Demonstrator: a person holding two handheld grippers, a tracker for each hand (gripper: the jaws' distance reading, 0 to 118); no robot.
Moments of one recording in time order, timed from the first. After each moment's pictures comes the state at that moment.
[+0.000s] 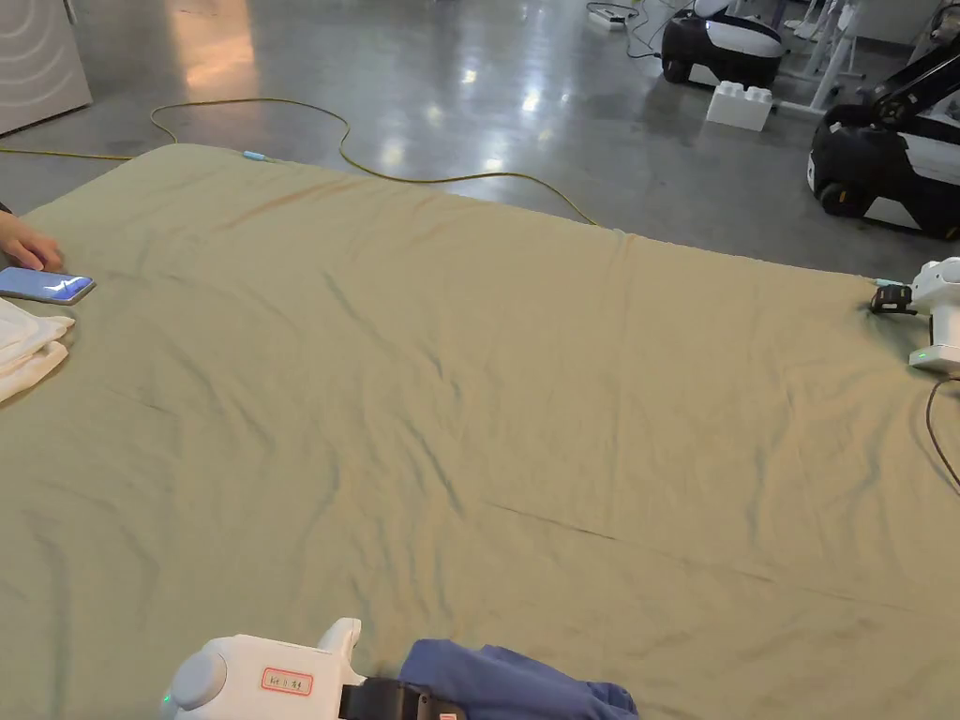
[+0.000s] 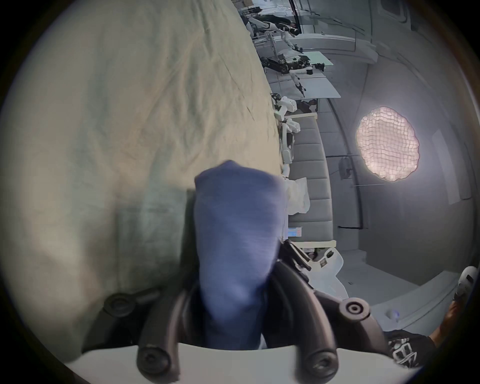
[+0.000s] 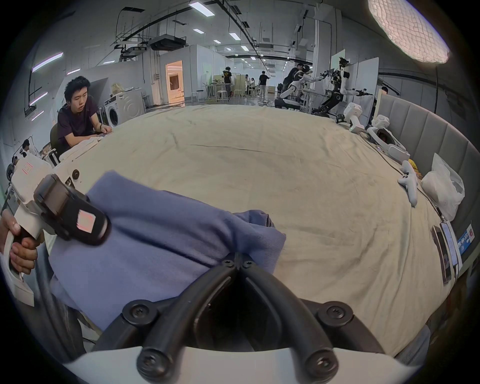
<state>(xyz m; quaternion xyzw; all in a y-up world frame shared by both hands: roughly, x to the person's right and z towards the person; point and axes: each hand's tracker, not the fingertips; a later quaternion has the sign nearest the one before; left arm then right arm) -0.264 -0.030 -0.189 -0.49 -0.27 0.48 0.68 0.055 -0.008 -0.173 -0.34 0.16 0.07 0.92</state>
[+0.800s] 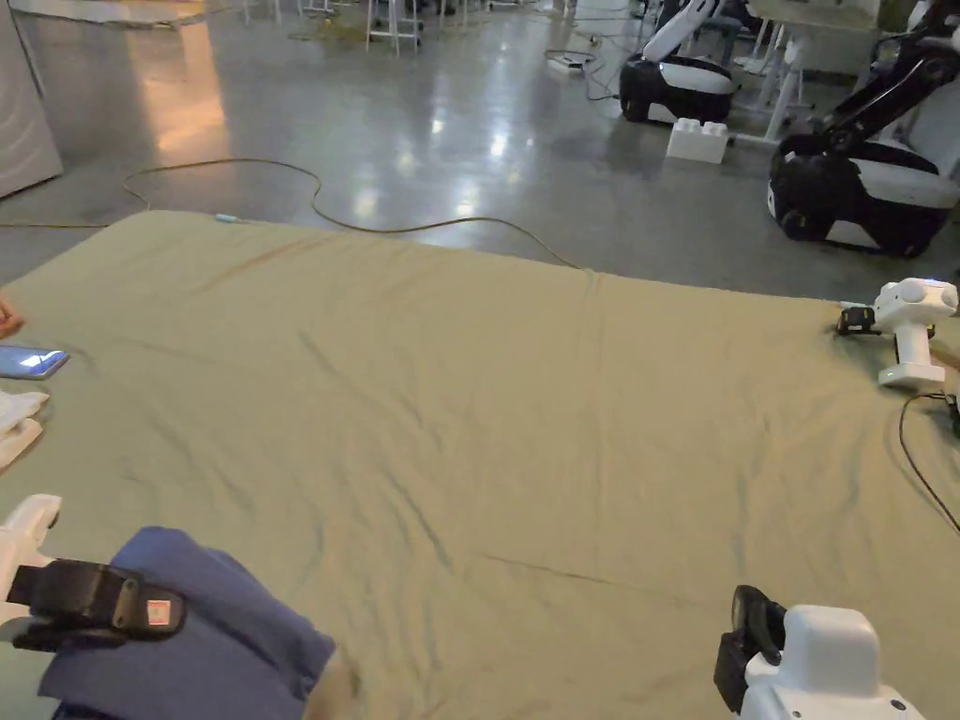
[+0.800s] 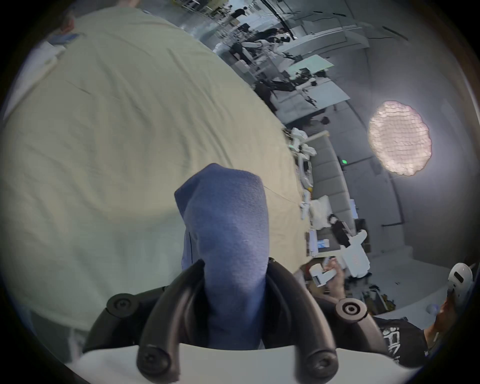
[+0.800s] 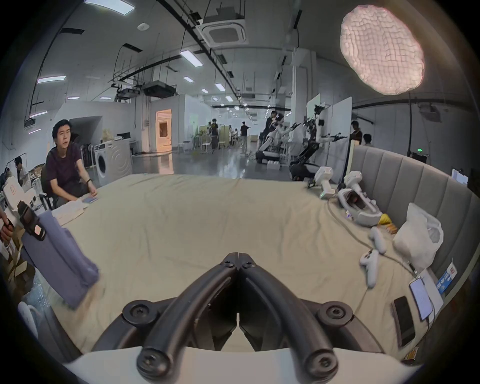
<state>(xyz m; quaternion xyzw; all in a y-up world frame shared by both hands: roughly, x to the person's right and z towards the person) -0.497 0.137 -0.178 -0.48 -0.16 0.36 0.78 0.107 0.143 -0.246 -0.17 0.11 0.04 0.98</state>
